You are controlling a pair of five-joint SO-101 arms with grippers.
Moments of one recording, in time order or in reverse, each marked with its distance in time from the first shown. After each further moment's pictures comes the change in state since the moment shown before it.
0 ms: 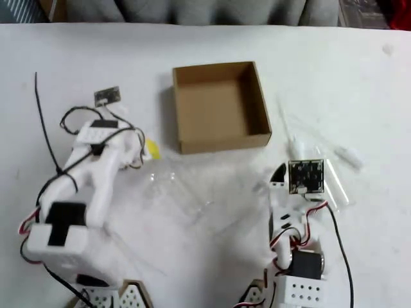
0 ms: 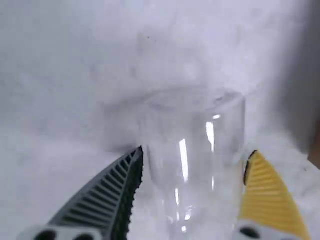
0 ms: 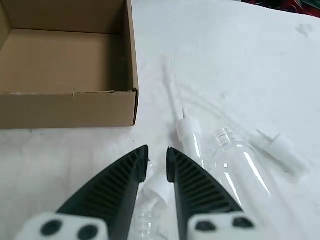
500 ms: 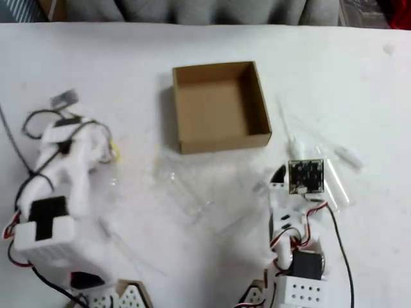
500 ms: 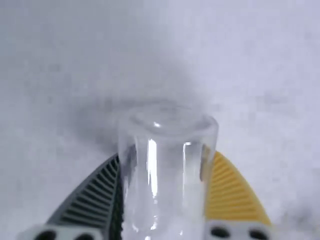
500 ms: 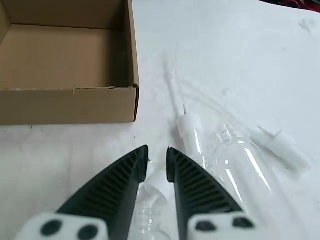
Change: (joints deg) left arm -16.0 1.3 -3.5 2.8 3.0; right arm 0.0 0.0 0.0 0.9 0.0
